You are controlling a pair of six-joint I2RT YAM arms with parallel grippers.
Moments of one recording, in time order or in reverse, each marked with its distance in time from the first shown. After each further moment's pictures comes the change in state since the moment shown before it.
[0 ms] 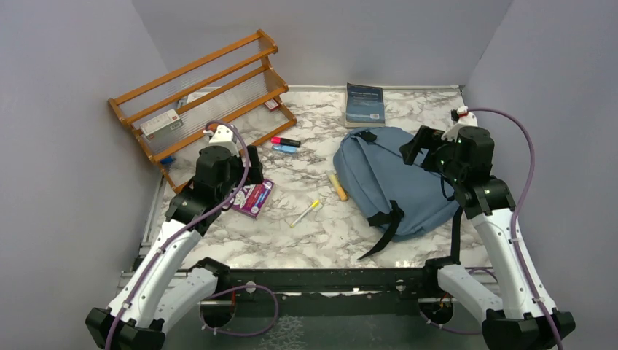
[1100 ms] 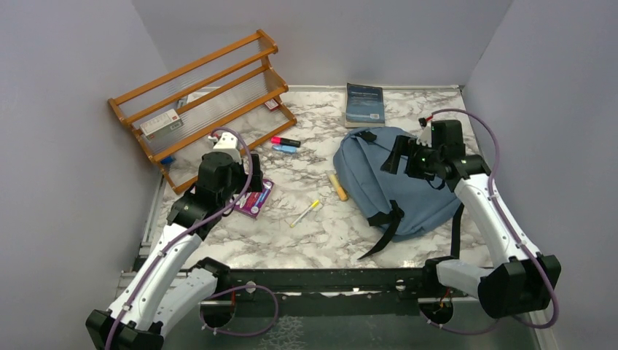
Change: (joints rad) left arm -0.010 -0.028 -0.045 -0.014 0.016 0.053; right arm 0.000 0.240 0.018 -0.137 -0.191 0.008
